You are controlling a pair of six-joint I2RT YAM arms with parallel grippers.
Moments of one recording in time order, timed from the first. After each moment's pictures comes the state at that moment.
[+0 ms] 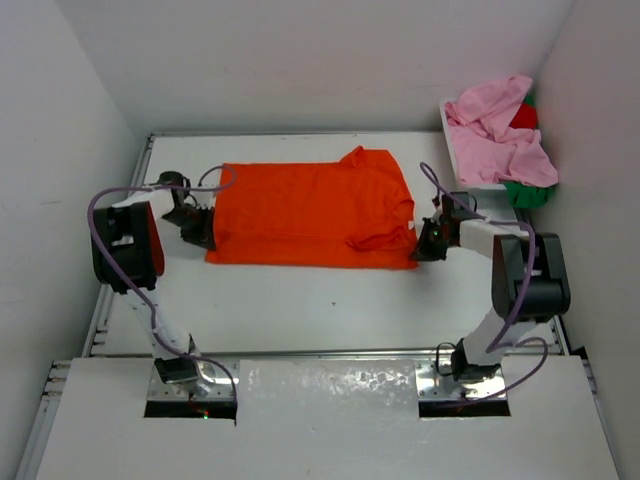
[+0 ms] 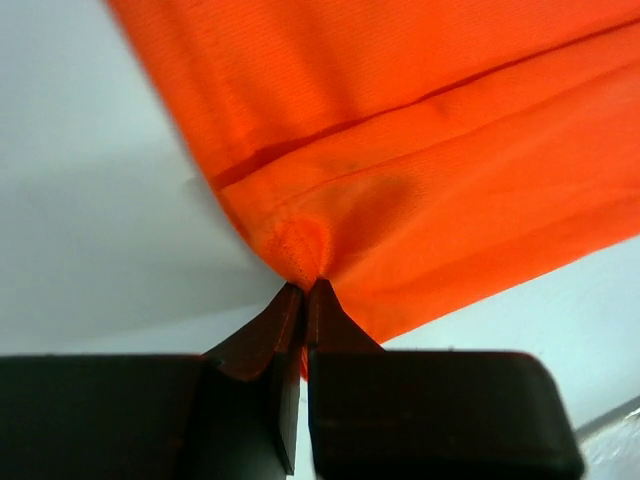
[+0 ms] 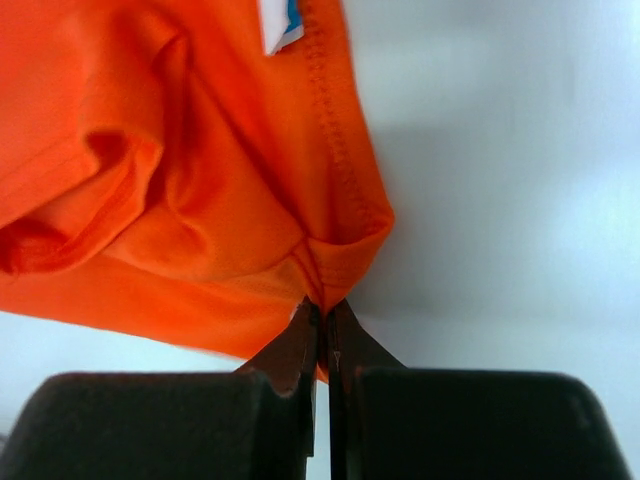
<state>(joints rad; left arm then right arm) 0.20 1.96 1.27 -0.72 0.41 0.36 0.01 1.72 0.84 -0.24 -0.30 0.32</state>
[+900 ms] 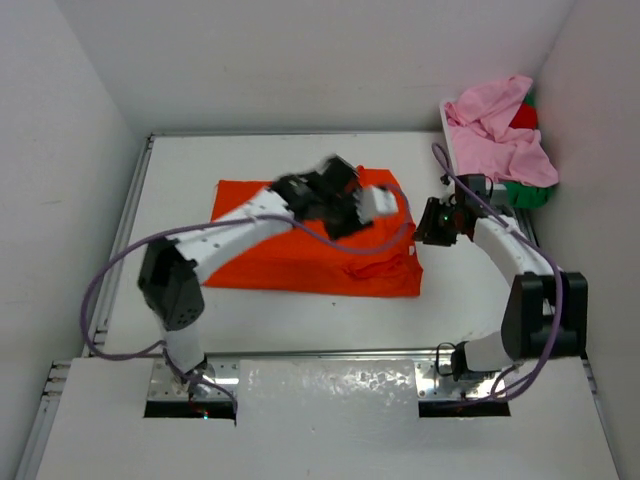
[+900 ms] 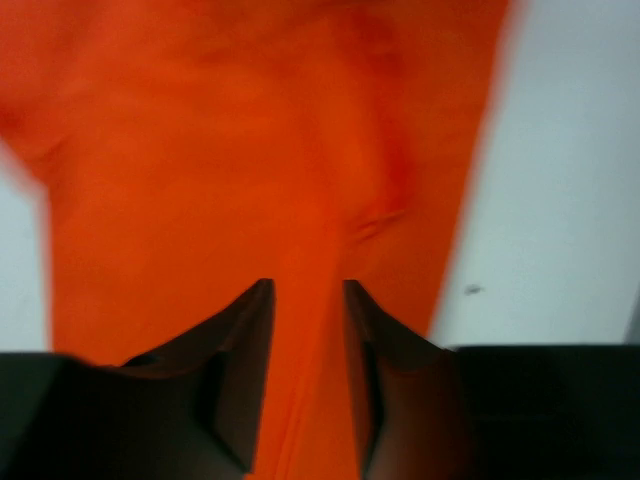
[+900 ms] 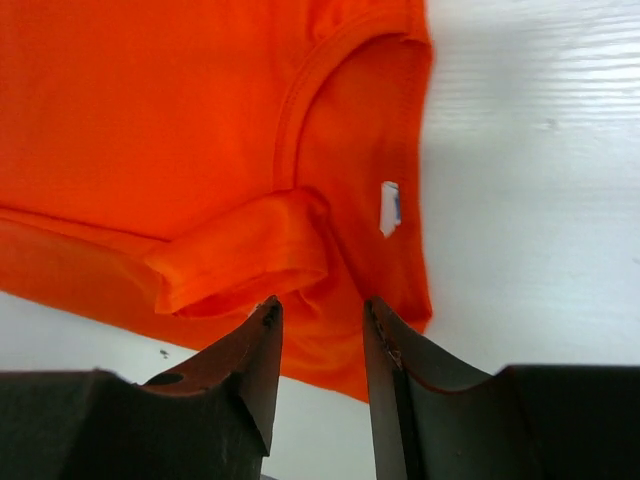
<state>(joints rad) -0.74 1.76 1.67 -0.78 0.17 0.53 0.01 1.43 0.91 -0.49 -0.29 0.27</state>
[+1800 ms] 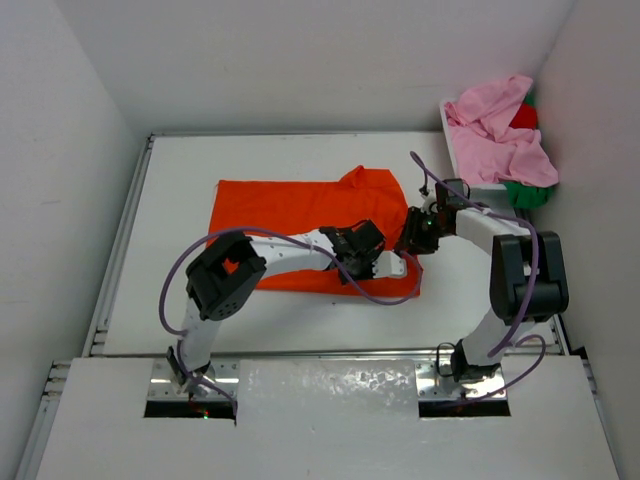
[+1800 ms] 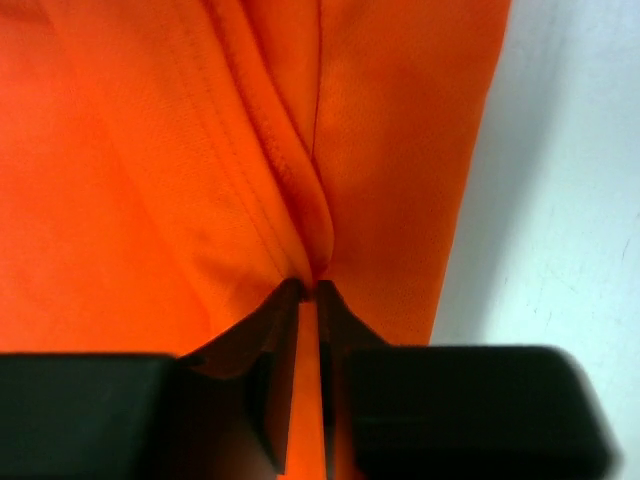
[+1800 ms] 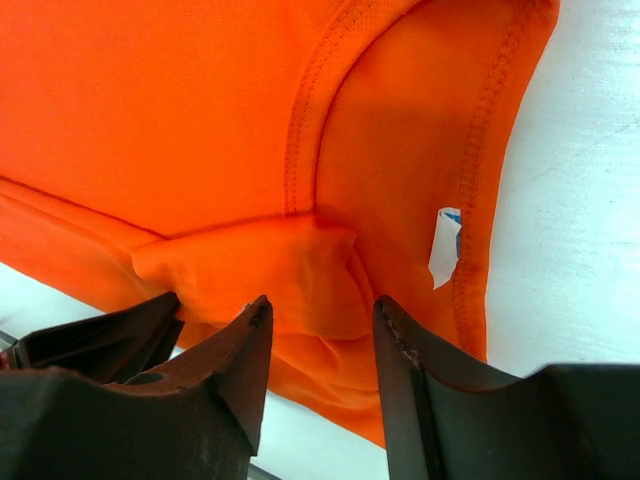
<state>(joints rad) -0.97 2.03 1.43 -0.51 0.08 0.58 0.06 1.69 0.93 -0.40 -0.42 0.28</state>
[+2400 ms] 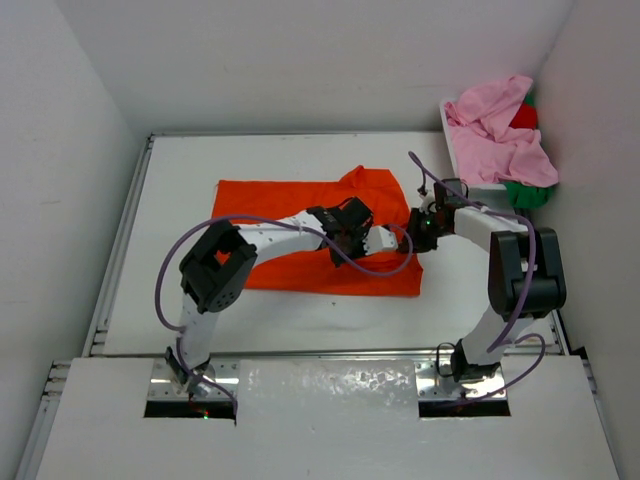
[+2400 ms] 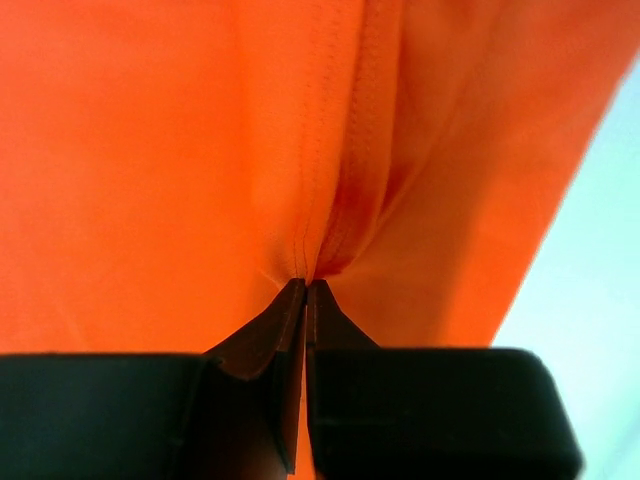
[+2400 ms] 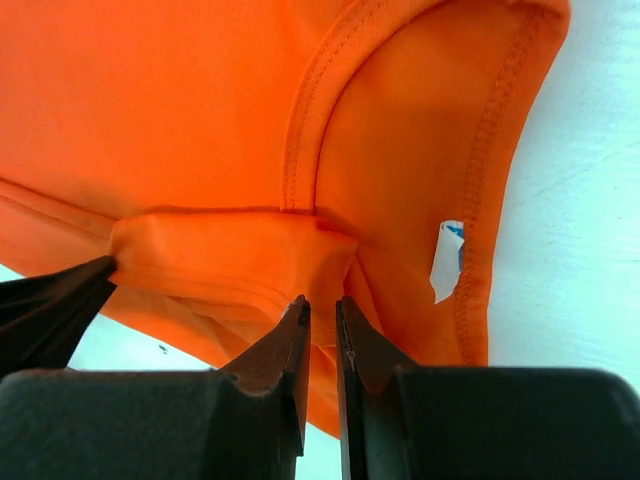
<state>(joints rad) -0.86 2.03 1.50 -0.56 0.11 0.52 0.06 1.71 0.94 -0.39 -0.43 0.27</state>
